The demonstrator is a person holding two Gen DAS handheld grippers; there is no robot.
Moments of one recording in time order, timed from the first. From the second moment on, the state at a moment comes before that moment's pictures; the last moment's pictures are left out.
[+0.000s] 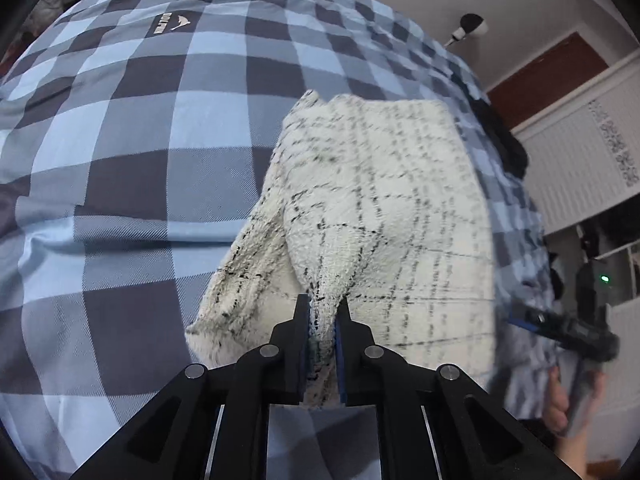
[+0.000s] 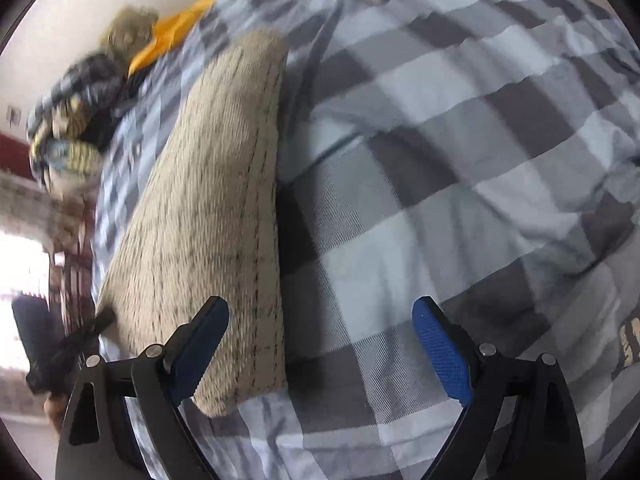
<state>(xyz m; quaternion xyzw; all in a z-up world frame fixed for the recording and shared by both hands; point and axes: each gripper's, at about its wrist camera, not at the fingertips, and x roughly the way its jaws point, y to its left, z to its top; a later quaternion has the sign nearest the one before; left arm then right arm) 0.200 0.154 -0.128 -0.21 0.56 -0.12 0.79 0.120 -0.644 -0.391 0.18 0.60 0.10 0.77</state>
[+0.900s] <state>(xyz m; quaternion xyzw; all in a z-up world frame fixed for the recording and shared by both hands) 0.180 0.155 -0.122 -0.20 0.57 -0.08 0.79 0.055 -0.529 -0.406 -0.13 0.55 0.13 0.81</state>
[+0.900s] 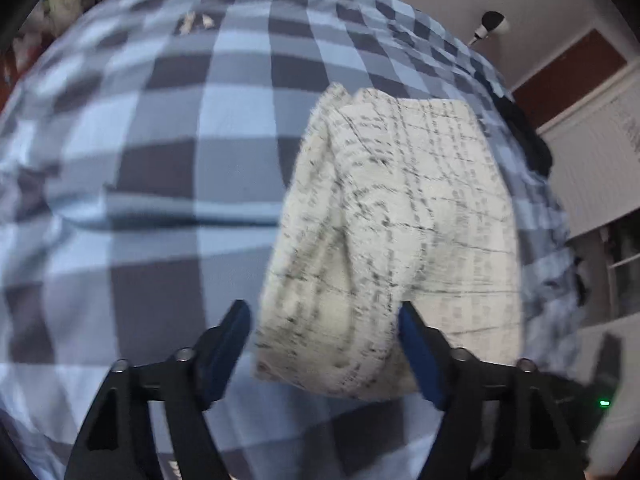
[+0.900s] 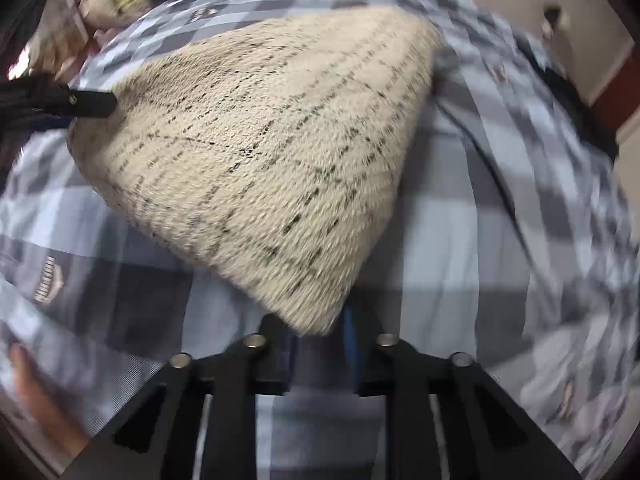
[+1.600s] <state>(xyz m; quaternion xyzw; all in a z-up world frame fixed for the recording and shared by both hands) 0.202 0.138 -0.108 -0.23 0.54 -0.18 0.79 0.092 -0.612 -0.394 0.18 0.58 0.10 0.79</state>
